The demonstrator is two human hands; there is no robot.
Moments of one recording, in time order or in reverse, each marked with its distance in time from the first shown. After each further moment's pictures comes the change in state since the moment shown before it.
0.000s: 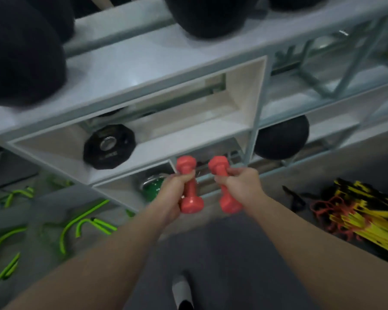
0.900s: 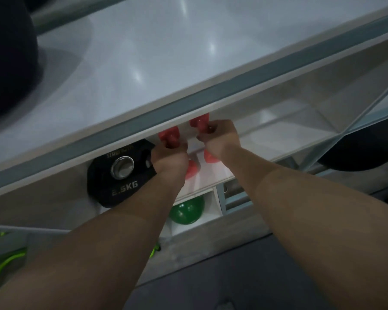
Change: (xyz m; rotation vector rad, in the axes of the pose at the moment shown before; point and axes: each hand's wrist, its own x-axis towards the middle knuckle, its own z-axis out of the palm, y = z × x) left_hand 0.229 0.106 -0.090 0.232 0.463 0.193; right_hand 0.208 -0.104 0.220 -0.101 -0.069 -0.125
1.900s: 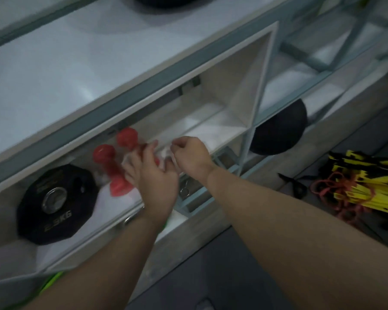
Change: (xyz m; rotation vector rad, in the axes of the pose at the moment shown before) left_hand -0.139 0.006 0.073 0.422 0.046 0.742; right_hand -0.049 0.043 -0.117 0.035 0.046 -0.035
